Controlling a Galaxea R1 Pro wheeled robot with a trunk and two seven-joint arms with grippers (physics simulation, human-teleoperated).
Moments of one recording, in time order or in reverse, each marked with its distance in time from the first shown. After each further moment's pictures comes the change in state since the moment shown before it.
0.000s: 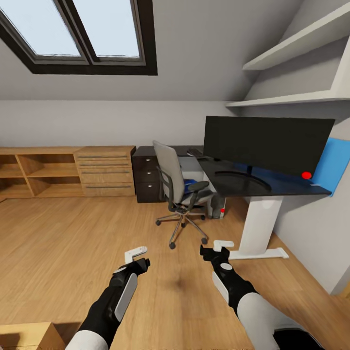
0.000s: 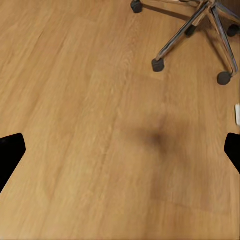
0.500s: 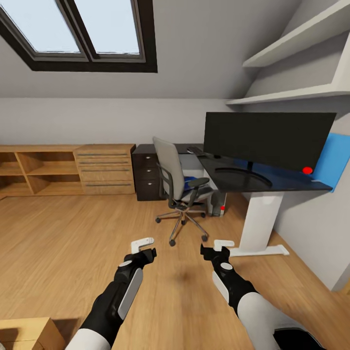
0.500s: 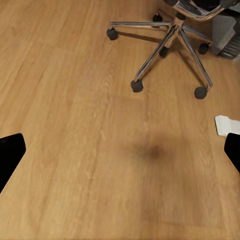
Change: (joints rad) left arm -0.002 0.000 -0.104 -0.106 -0.002 0.001 0.002; right arm -0.001 -0.001 -0.002 -0.001 0.001 -0.006 -0.001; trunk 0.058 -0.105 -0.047
